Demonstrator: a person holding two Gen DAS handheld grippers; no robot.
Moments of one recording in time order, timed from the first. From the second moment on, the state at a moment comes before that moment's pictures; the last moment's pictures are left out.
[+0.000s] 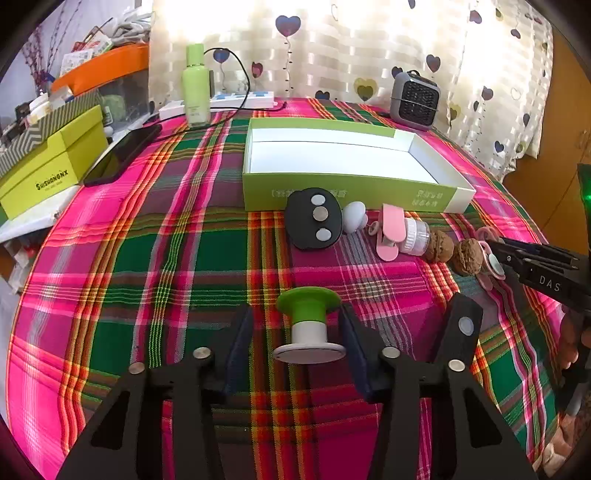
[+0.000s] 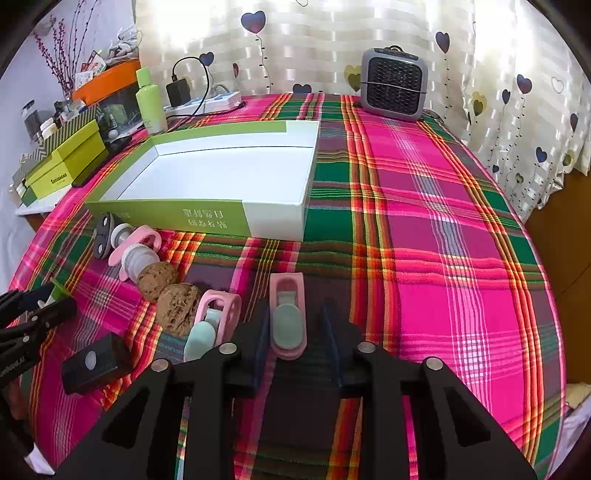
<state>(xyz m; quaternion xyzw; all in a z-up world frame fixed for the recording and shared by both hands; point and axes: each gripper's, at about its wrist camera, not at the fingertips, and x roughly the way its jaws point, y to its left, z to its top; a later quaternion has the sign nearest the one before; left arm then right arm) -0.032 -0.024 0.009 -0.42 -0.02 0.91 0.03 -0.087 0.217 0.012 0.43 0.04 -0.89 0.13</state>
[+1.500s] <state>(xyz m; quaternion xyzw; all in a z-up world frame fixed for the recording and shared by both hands) -0.041 -0.018 0.017 -0.42 -0.02 0.91 0.03 -0.065 0.222 0.025 0.42 -0.01 -0.90 0.14</state>
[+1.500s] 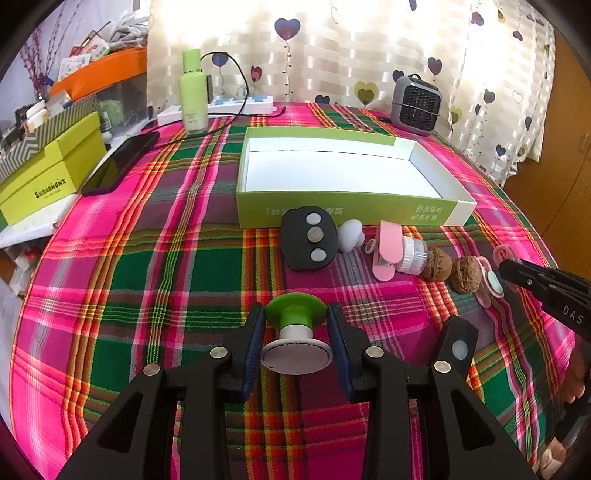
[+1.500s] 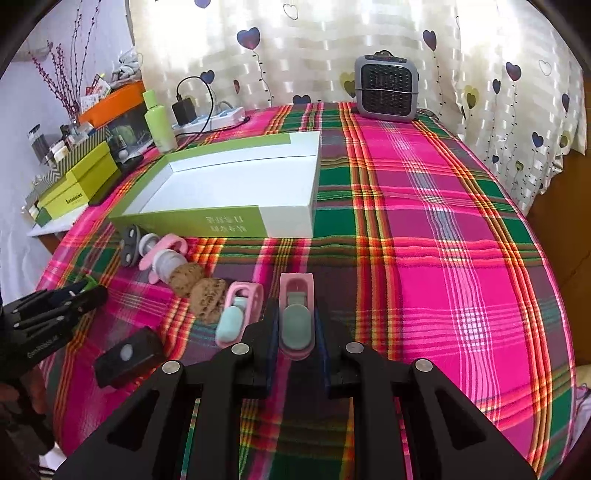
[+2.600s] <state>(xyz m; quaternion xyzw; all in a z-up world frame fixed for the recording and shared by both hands) -0.068 -0.006 0.051 -0.39 -0.03 0.92 0.05 -0.076 0.176 0.057 0.39 -0.01 -0.90 0.20</state>
